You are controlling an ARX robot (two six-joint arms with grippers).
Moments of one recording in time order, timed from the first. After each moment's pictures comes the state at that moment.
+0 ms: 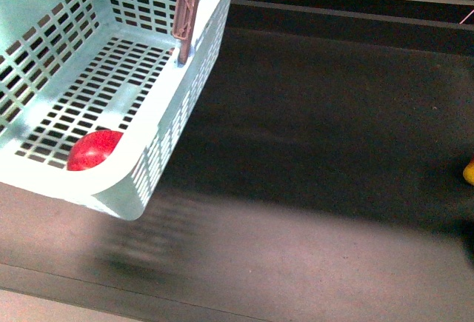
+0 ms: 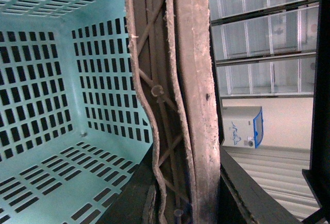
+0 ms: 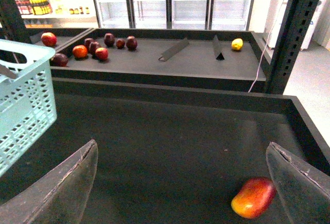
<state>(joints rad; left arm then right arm) -0.33 1.57 1.04 0.17 -0.28 -1.41 0.00 0.01 0.02 0.00 0.00 0.00</state>
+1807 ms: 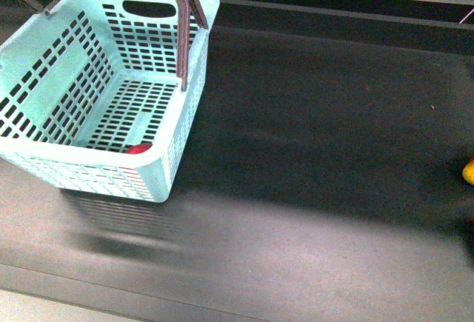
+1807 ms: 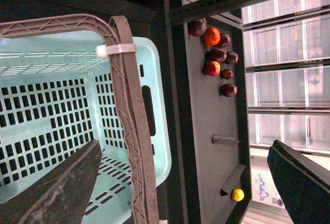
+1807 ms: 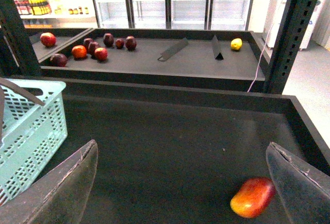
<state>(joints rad) -0.13 1.68 1.12 0.10 -0.30 -1.39 0.00 0.01 0.02 0.00 0.00 0.00</state>
